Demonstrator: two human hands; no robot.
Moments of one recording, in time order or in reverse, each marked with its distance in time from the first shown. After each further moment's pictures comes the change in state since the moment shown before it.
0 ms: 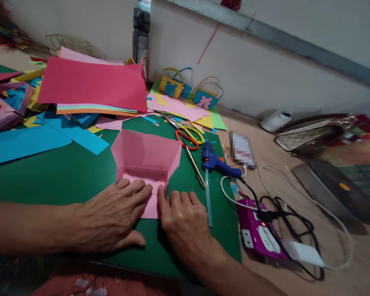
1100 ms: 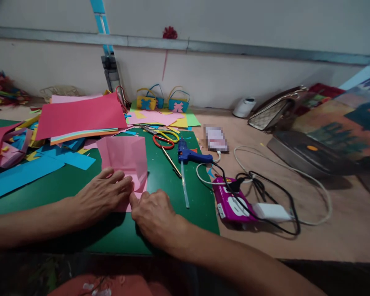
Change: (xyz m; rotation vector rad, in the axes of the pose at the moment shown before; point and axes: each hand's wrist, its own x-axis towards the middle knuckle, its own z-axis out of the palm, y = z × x) left_hand 0.014 -0.005 -0.010 0.349 -0.151 -0.018; right_hand -0.001 -0.013 -0.007 0.352 -0.220 -0.053
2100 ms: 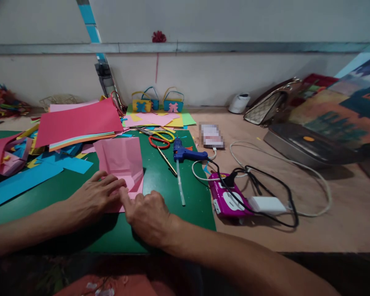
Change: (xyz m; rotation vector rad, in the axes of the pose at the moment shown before) left_hand -0.009 -0.009 0.010 -0.114 -0.063 0.014; right_hand -0.001 -0.001 0.005 0.021 0.107 -0.011
